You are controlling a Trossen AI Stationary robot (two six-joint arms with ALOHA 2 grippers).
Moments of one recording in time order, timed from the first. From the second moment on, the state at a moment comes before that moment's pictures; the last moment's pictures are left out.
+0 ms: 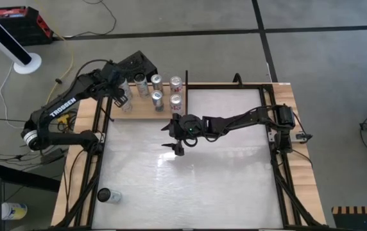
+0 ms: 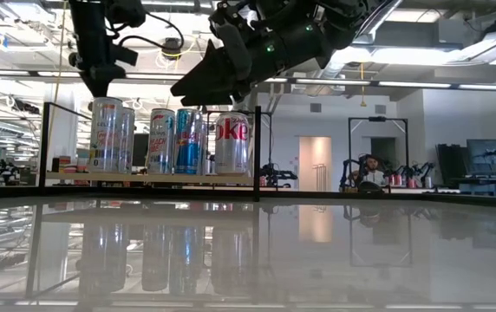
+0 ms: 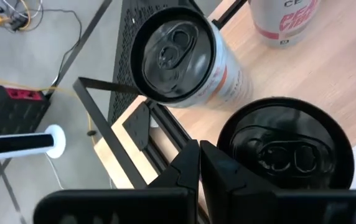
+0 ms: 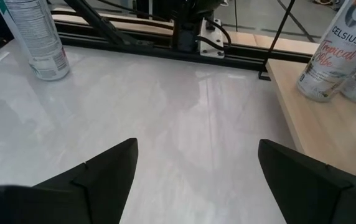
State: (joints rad) left arm 0.83 1.13 1.13 -1.02 -0.45 0.19; right arm -0.03 1.92 1.29 0.24 -0.05 -0.13
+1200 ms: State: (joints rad) left arm 0.32 1.35 0.88 -0.71 -0.79 0.27; right arm -0.05 1.92 1.29 0.24 -0.05 -0.12
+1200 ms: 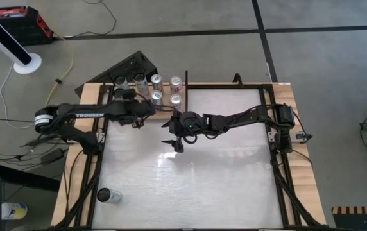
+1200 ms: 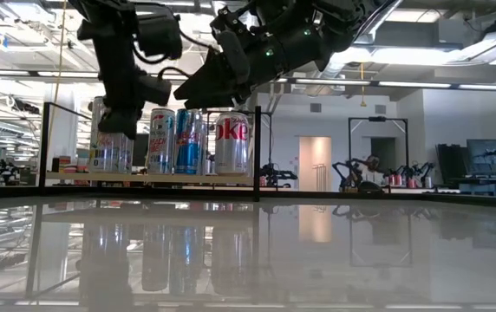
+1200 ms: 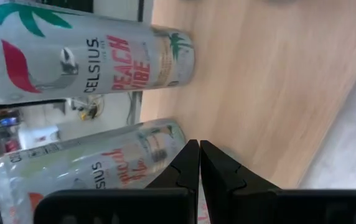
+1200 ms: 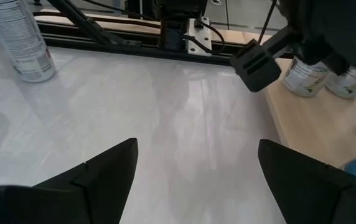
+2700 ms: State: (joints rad) left arm 0.27 1.34 0.93 -0.92 -0.85 0.15; right arm -0.05 1.92 1.29 0.24 -0.05 -0.11
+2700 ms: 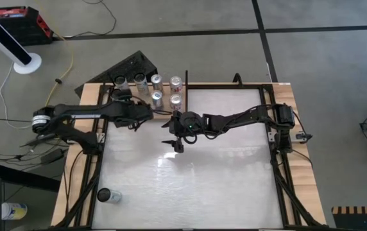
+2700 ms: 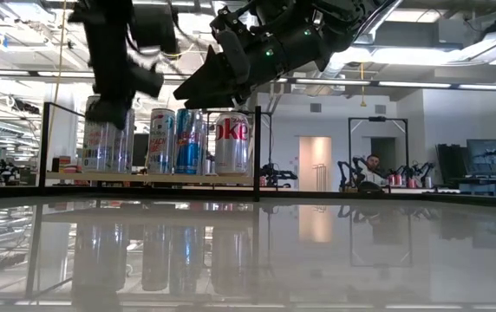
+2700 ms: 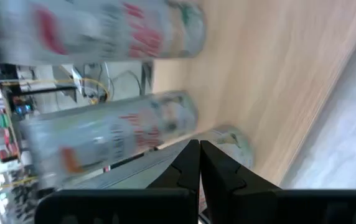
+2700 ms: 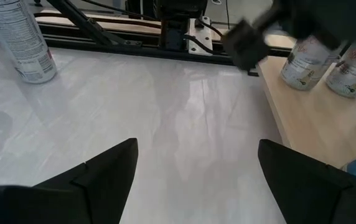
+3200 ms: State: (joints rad) left arm -0.02 0.90 1.07 -1.22 -0.31 -0.18; right arm -0.05 1.92 1.29 0.24 -0.05 -0.10
